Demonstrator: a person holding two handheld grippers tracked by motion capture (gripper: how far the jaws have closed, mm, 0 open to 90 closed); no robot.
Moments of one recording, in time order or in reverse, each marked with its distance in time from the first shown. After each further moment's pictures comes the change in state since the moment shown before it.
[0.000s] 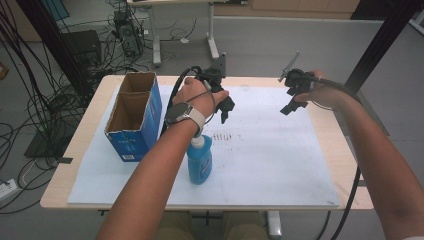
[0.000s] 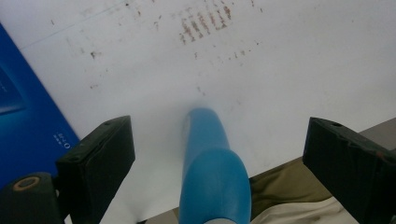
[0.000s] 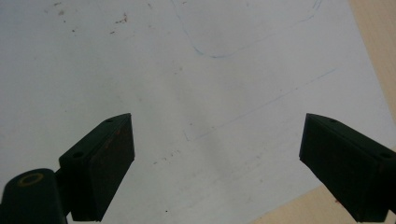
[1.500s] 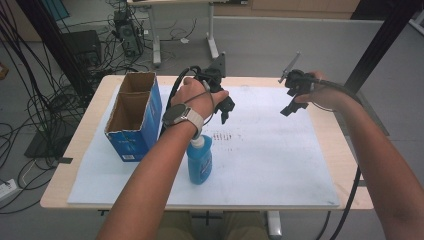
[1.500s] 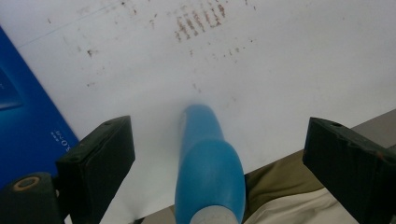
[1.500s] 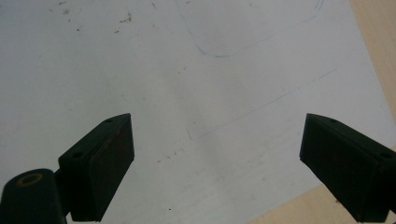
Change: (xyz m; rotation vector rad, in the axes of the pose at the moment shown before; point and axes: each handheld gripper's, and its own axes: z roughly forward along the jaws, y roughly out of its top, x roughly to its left) left arm 0.000 -0.006 -0.005 -0.011 -0.011 0.008; right arm 0.005 -0.001 -0.002 -0.004 -0.002 -0.008
